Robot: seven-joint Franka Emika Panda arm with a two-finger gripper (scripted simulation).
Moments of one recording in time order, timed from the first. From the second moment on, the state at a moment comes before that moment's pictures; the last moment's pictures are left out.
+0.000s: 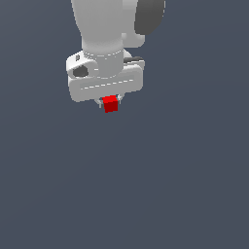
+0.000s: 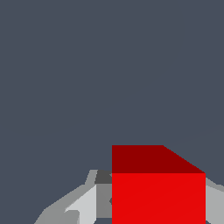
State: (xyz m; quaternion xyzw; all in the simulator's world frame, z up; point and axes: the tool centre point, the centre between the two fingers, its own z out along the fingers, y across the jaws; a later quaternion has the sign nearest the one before) arm -0.001 -0.047 0.335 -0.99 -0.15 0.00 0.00
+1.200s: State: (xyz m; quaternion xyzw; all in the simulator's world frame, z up) arm 0.029 -0.068 0.452 -0.99 -0.15 0.00 0.00
